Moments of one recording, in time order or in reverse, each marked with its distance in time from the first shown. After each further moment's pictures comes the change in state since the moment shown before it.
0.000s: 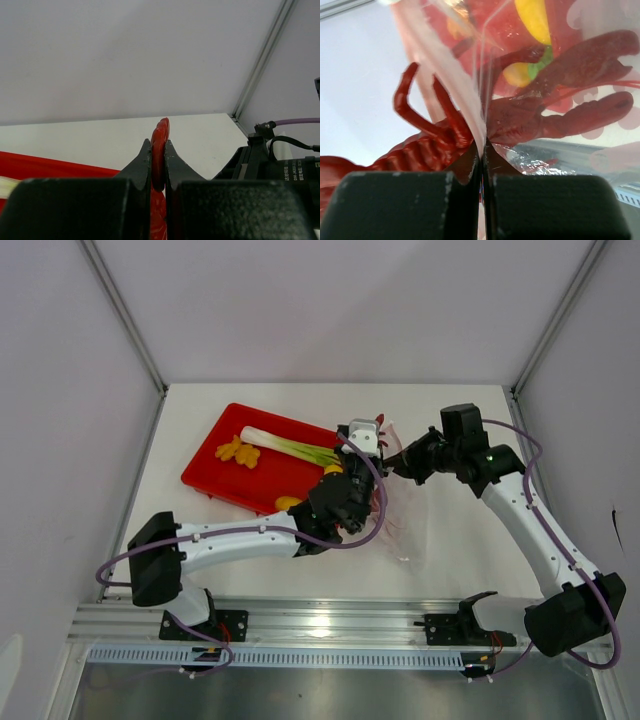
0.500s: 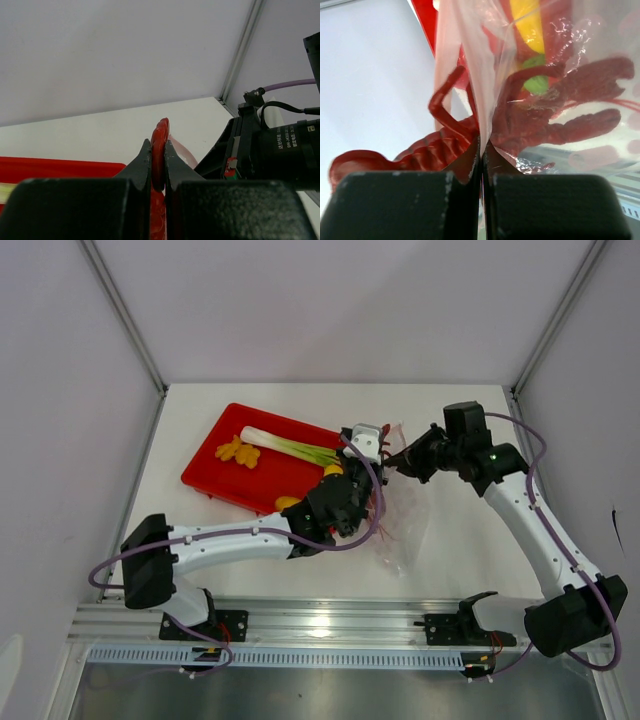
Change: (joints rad) left arm 0.001 -0.030 -0.035 -0.102 0.093 -0.061; right arm -0.010 -0.003 0.013 -0.015 0.023 -0.081
